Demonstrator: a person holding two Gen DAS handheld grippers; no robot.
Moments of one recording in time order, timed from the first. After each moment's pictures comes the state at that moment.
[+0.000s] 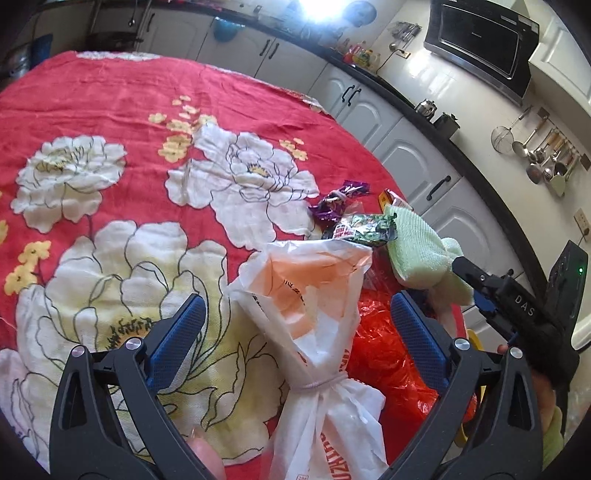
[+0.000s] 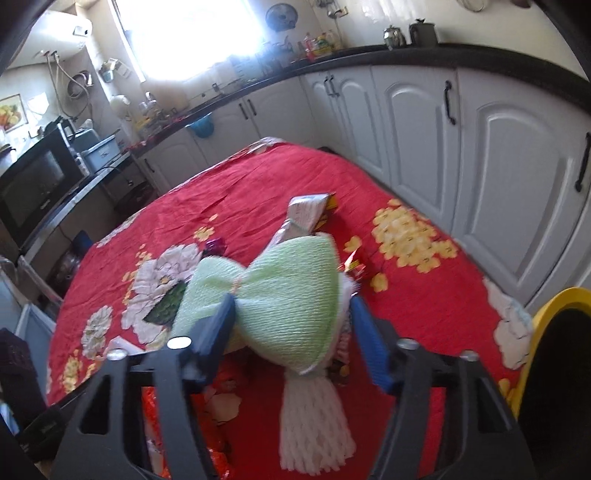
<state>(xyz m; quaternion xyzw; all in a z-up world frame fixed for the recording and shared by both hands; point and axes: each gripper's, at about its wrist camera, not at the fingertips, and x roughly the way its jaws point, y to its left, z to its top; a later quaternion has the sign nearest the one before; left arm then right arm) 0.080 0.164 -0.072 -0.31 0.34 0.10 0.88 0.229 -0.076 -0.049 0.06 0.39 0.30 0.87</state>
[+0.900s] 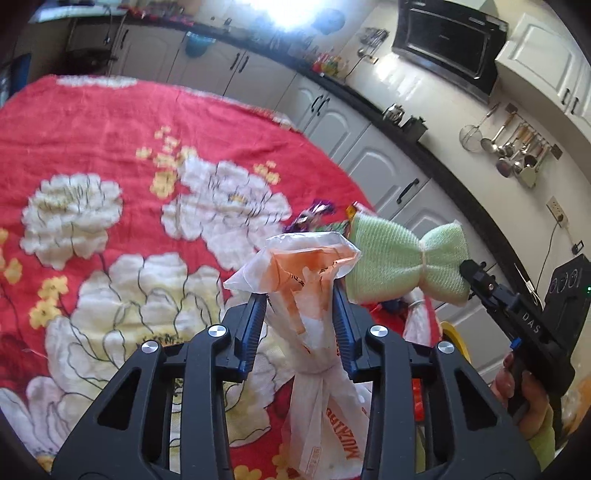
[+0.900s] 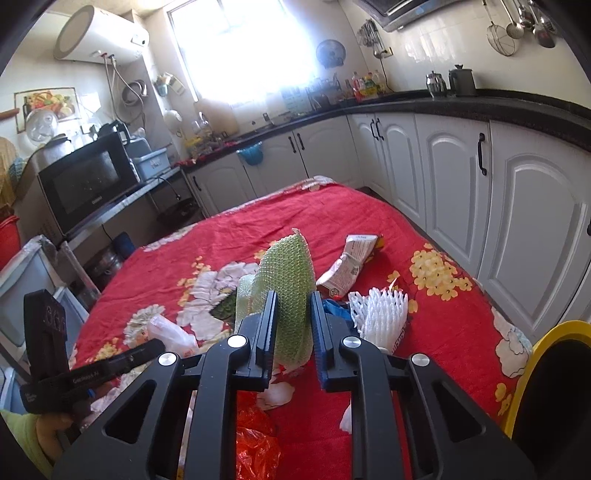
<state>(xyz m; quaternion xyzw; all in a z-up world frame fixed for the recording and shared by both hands) 0.057 0.169 -0.033 -0.28 0.30 0.05 0.91 0.175 -0.093 0.003 0.06 0.29 0.36 0.88</state>
